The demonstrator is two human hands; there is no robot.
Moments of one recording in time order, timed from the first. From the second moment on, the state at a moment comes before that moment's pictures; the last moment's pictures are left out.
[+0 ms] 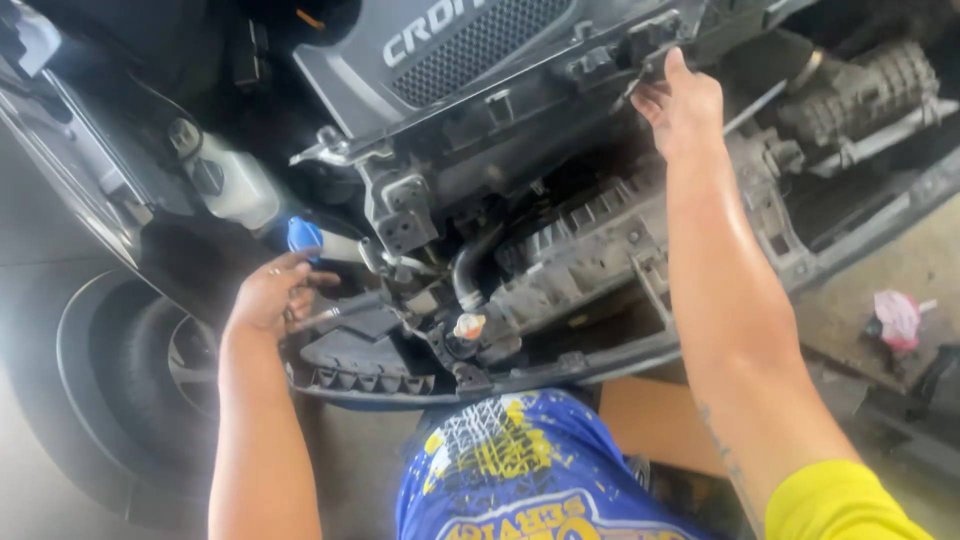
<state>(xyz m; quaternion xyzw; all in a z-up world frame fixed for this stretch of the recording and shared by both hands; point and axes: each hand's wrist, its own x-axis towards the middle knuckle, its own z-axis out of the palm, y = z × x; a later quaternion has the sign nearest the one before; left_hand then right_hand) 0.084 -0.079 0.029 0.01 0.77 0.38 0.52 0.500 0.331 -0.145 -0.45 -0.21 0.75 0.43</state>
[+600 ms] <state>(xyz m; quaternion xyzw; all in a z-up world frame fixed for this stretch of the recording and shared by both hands) 0.114 -0.067 0.028 0.06 0.74 0.33 0.58 0.456 0.388 -0.127 -0.44 -0.18 0.76 0.44</state>
